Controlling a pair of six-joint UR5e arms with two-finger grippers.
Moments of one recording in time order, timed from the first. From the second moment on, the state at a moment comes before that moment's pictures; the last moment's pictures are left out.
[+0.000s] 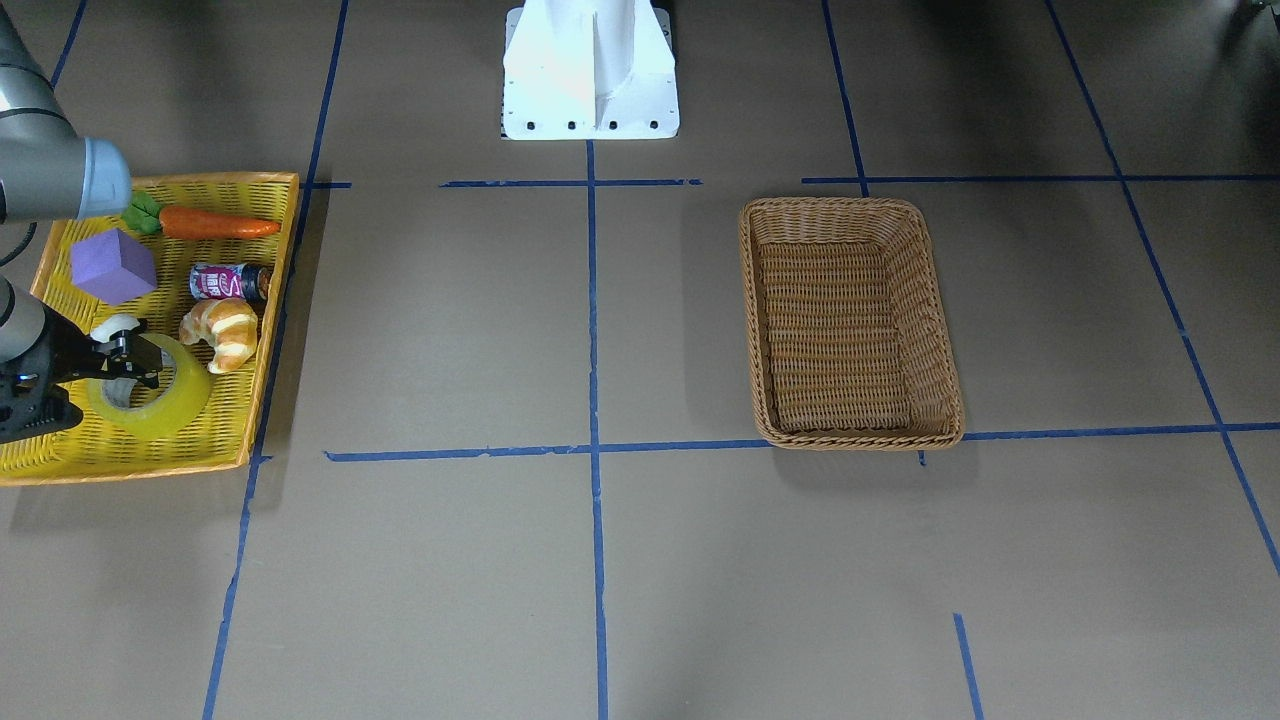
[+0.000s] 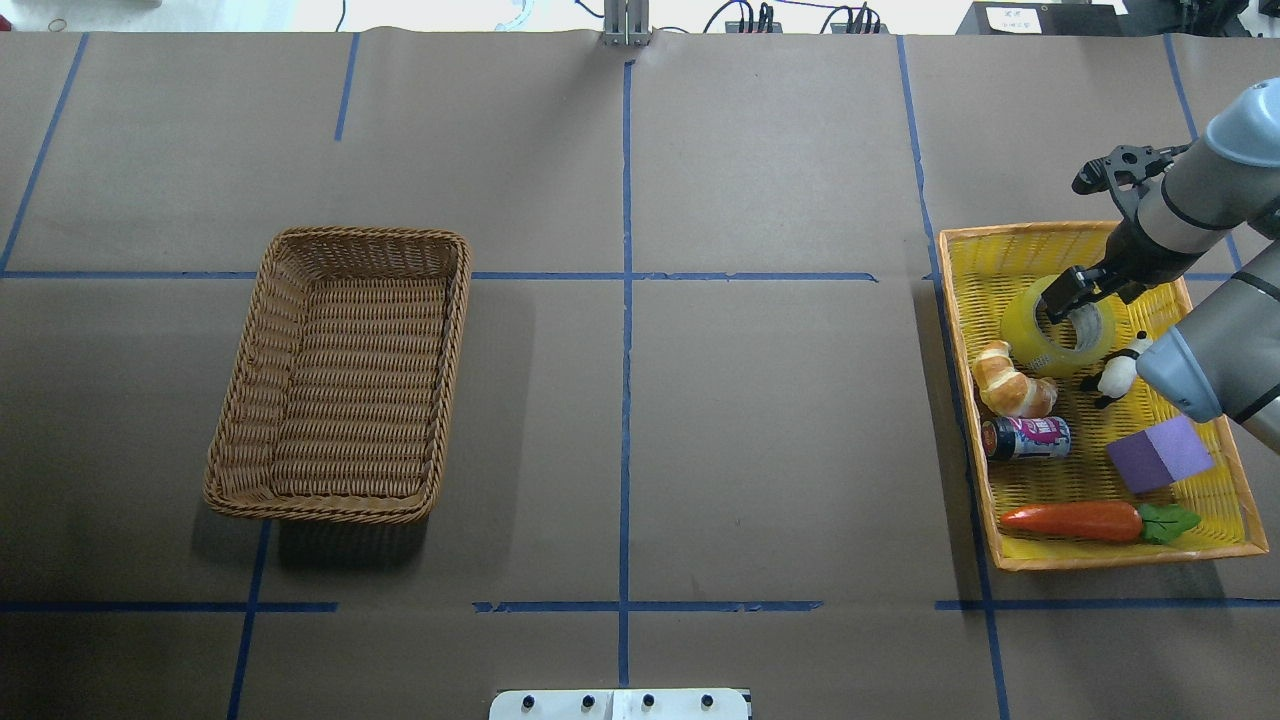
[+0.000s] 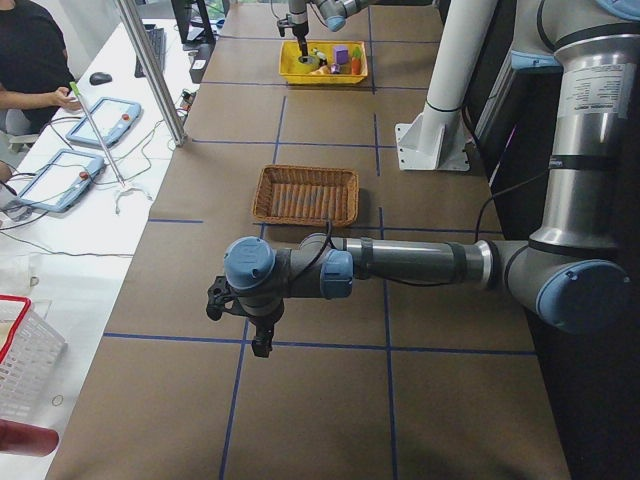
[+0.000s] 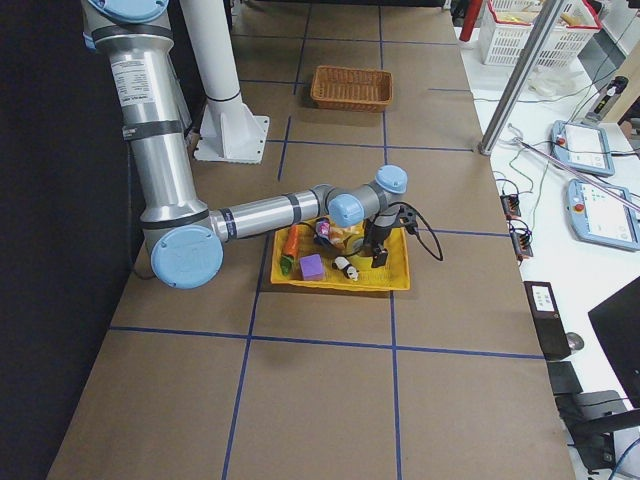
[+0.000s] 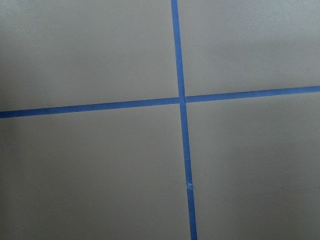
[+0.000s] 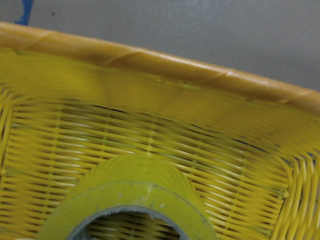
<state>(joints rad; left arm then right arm) -1.61 -1.59 -1.58 -1.53 -2.40 0.12 1.02 -1.38 1.56 -1.40 2.18 0.40</state>
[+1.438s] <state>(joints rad) -1.61 -1.59 -1.59 -1.53 -2.41 0.10 1.10 -1.38 1.60 -1.40 2.24 0.36</state>
